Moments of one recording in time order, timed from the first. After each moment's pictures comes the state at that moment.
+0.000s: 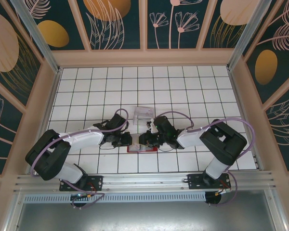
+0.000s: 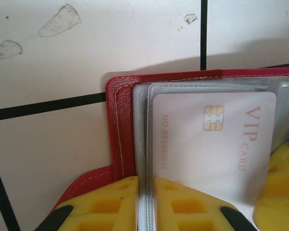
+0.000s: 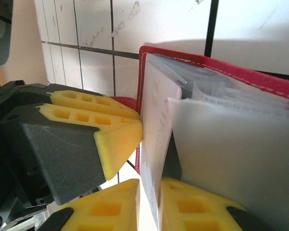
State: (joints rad) left arm -0.69 1.48 0.65 -0.33 0.26 -0.73; right arm 0.85 1.65 0.58 0.38 -0.55 1.05
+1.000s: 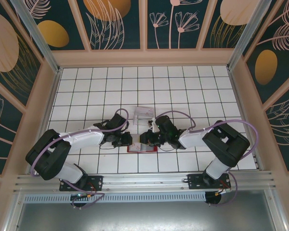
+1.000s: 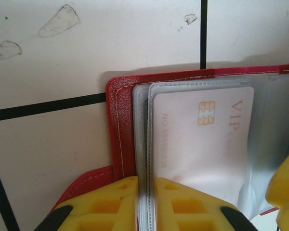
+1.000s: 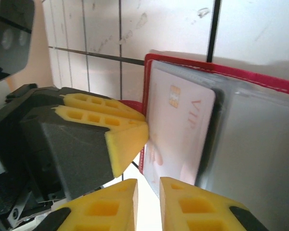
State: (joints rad) left arm -0.69 1.48 0.66 -0.33 0.26 -0.73; right arm 0.84 1.62 0.57 0.37 -0.54 1.04
